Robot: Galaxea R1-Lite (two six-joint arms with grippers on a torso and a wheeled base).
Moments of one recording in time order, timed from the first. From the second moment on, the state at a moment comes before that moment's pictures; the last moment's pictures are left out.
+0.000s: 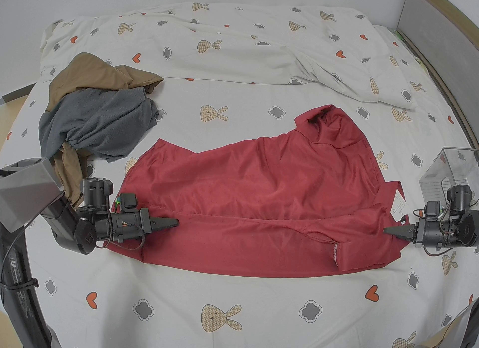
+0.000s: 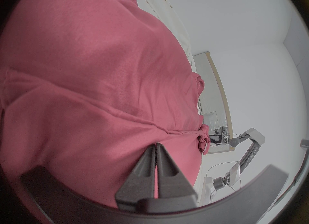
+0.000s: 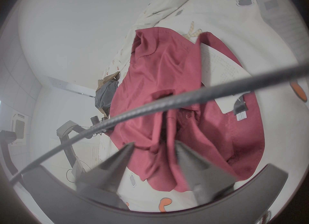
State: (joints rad) left arm -0.03 2.25 -0.84 -0.84 -0.90 -0.40; right arm -0.29 1.90 -0.51 -0.54 1.03 0.09
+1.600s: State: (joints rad) left arm 0.00 1.74 -0.87 -0.59 -0.44 -0.19; right arm 0.12 1.44 -0.65 -0.54 0.07 0.22
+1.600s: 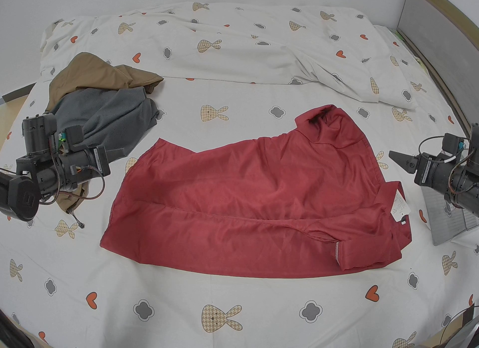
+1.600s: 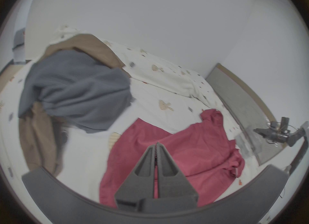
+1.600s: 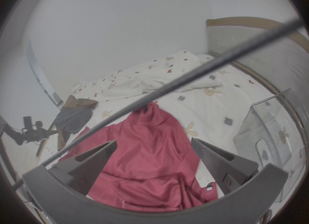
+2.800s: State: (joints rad) left arm 0.07 2.23 -1.28 -0.51 -1.03 -0.24; right arm 0.17 1.28 -0.45 -0.54 0.23 0.22
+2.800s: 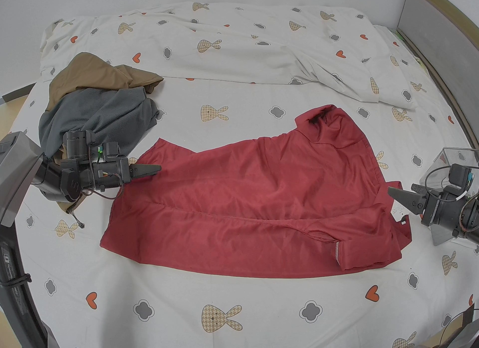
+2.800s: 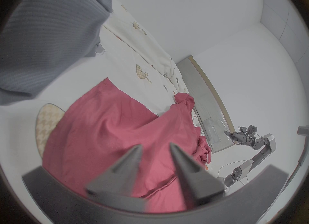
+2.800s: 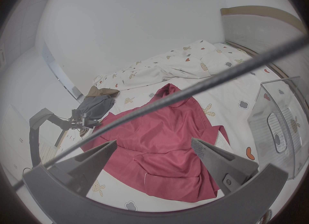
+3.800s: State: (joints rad) left arm 0.04 2.29 -1.32 -0.62 -0.99 -0.28; right arm 0.18 1.29 -0.42 -0.55 0.23 0.22
